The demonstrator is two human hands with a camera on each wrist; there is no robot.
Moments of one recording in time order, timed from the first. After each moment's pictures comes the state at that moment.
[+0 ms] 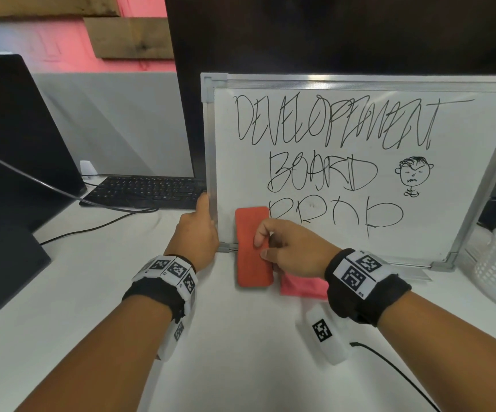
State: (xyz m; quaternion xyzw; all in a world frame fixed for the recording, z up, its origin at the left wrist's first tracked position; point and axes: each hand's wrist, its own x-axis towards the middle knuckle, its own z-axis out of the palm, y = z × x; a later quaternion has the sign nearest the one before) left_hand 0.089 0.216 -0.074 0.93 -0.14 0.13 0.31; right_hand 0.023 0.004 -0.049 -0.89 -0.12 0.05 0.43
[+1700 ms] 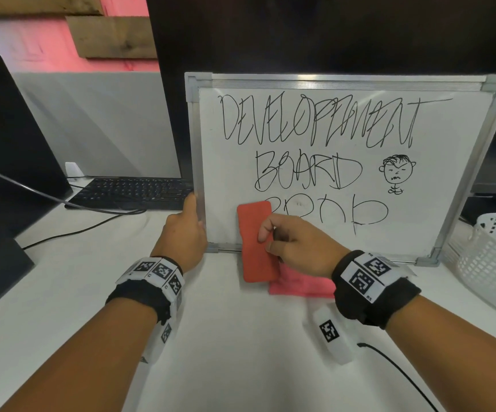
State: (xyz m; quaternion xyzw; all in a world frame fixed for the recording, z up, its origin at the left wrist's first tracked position) left_hand 0.087 0.214 -0.072 0.94 -0.13 0.12 0.31; right_hand 0.011 -0.018 -0.044 -0.89 -0.11 0.01 0.45
